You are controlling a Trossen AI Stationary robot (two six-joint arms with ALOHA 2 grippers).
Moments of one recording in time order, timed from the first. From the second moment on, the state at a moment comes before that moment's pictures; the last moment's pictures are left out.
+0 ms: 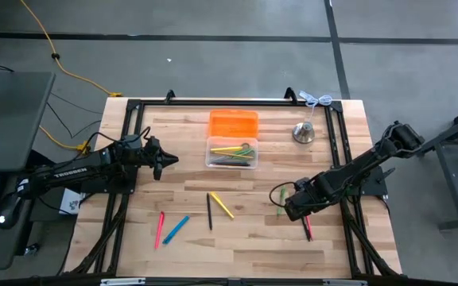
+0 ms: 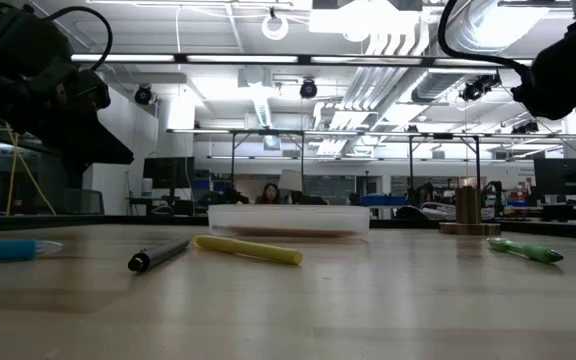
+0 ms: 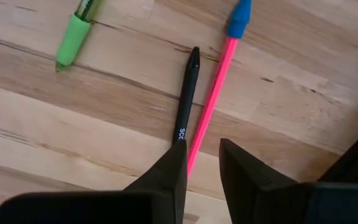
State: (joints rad) left arm 0.37 0.29 0.09 -0.20 0.20 -0.35; right arm 0.48 1.40 0.86 -0.95 -0.17 1.71
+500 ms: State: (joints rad) left arm 0.37 0.29 0.09 -0.21 0.20 -0.34; right arm 0.48 1.52 0.86 -0.91 -0.18 1.69
